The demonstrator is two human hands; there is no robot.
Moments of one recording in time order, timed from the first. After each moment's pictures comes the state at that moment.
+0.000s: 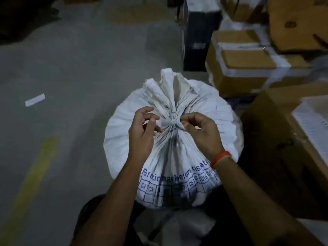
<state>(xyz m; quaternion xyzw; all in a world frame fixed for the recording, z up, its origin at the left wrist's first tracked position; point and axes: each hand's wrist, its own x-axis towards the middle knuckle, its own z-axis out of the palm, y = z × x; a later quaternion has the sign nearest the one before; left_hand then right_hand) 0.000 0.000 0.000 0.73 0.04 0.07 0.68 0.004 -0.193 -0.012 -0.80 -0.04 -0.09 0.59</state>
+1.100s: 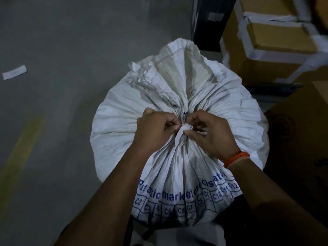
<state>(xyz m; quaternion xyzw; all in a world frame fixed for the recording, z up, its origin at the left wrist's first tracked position) 0.077 -0.001 -0.070 0.94 -0.08 -0.06 0.32 0.065 -0.203 -0.075 -0.88 -0.12 -0.02 0.45</state>
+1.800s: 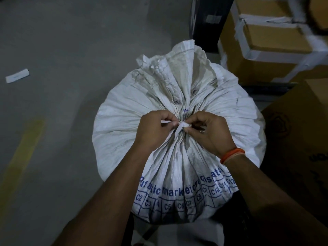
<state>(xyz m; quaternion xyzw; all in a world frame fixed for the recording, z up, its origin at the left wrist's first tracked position) 0.075 -0.006 -0.070 0.89 0.00 -0.07 0.46 0.065 -0.203 -0.082 -0.87 -0.09 -0.02 0.49</state>
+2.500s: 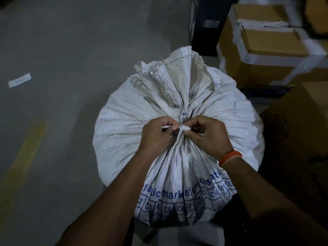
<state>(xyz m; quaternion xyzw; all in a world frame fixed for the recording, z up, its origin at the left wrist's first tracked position) 0.067 -0.016 -0.077 0.85 0.06 -0.09 0.51 0.061 -0.202 -0.083 -0.85 -0.06 -0.01 0.53</state>
